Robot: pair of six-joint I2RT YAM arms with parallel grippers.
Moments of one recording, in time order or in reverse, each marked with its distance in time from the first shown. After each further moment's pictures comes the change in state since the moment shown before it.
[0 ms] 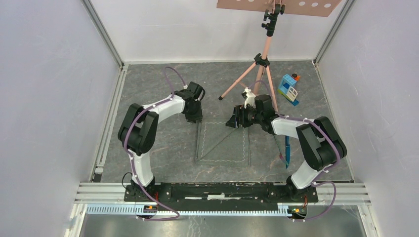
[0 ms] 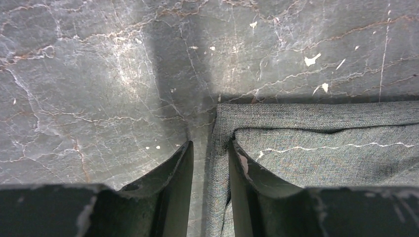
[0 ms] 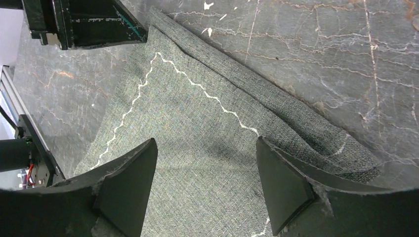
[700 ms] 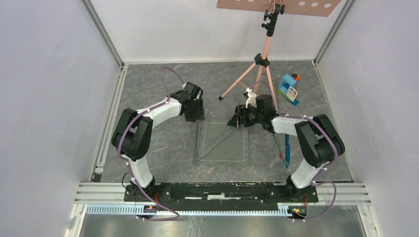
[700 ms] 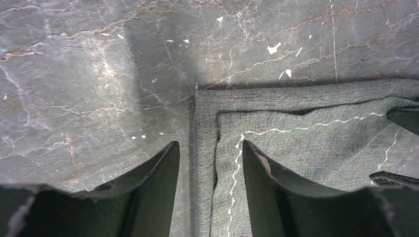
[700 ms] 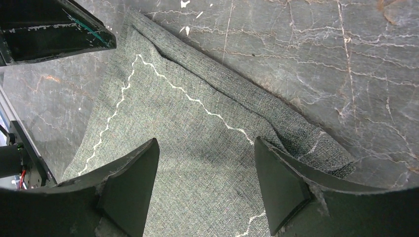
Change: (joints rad) left arm 0.001 -0.098 -0.083 0.084 0.047 -0.001; right arm -0.028 0.031 0.011 -0.011 0.006 -0.011
